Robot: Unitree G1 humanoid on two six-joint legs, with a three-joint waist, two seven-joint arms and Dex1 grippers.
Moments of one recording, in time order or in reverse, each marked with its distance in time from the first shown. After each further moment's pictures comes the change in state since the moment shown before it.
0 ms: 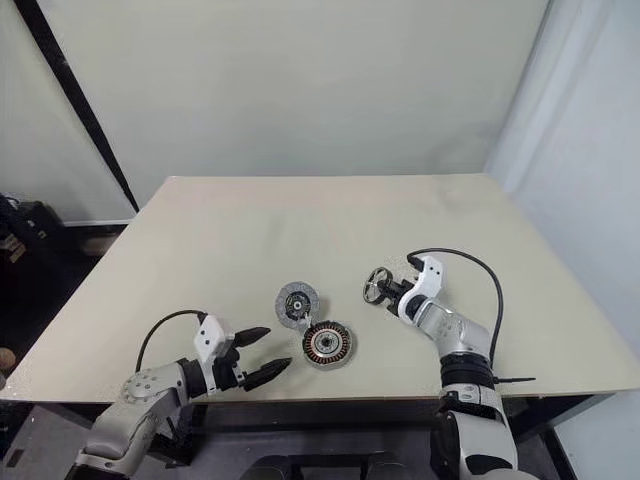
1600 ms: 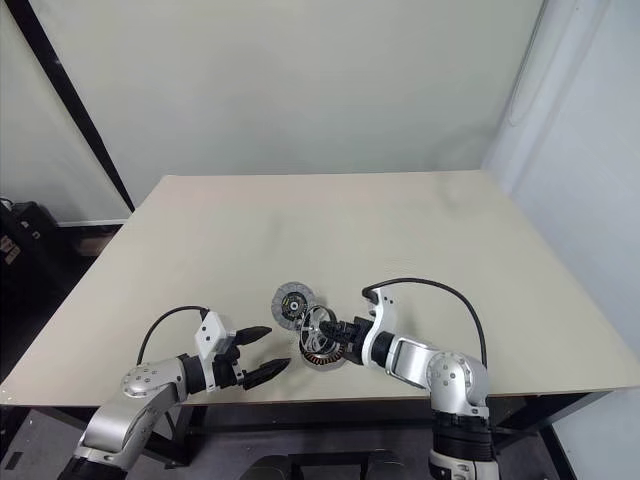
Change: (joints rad) left arm -0.031 0.024 -0.004 0.003 -0.007 0.033 -0.031; right arm 0.336 0.127 0.171 -0.696 0.297 0.550 -0.103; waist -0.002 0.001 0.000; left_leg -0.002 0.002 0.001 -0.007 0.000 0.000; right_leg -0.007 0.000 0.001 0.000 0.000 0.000
